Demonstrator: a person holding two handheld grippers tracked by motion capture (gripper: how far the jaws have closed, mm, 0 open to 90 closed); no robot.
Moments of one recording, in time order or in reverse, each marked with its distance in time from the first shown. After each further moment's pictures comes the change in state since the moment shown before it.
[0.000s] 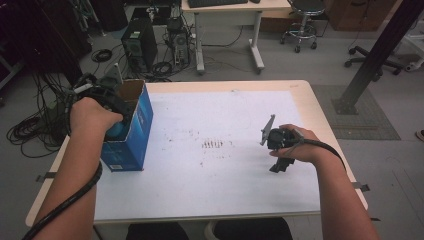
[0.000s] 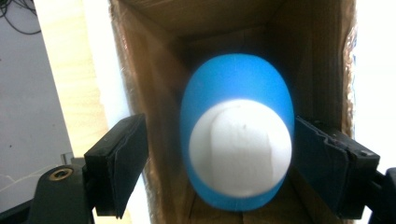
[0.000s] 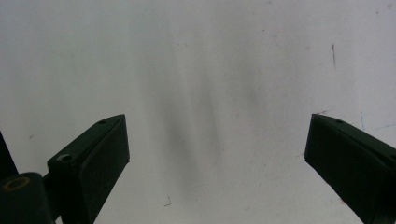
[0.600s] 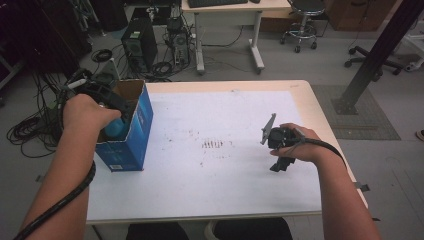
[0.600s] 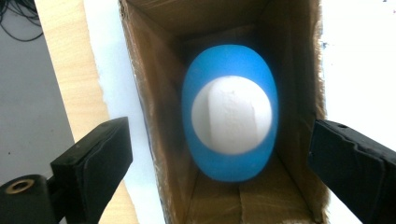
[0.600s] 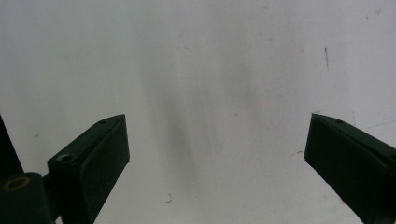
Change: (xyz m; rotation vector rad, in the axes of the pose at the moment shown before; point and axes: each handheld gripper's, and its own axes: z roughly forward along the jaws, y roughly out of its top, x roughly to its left) left arm 0.003 -0.005 -0.021 -0.003 -0.023 0.032; right arm 0.002 0.000 -0.006 -0.007 -0.009 0.002
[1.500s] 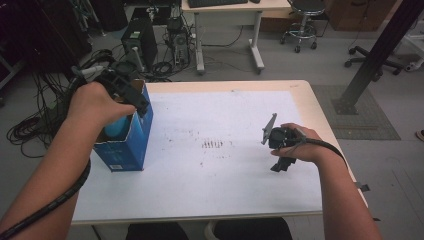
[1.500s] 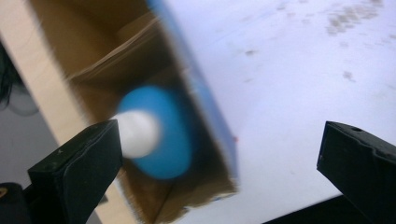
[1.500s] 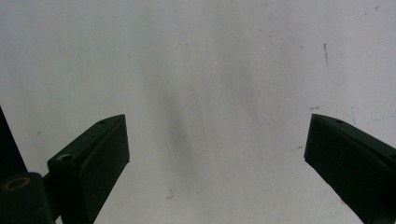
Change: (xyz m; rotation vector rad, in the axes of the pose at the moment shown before) left arm -0.067 -0.002 -0.055 -0.105 -0.042 0.340; right arm 0.001 -0.002 -0.002 0.003 -0.004 0.005
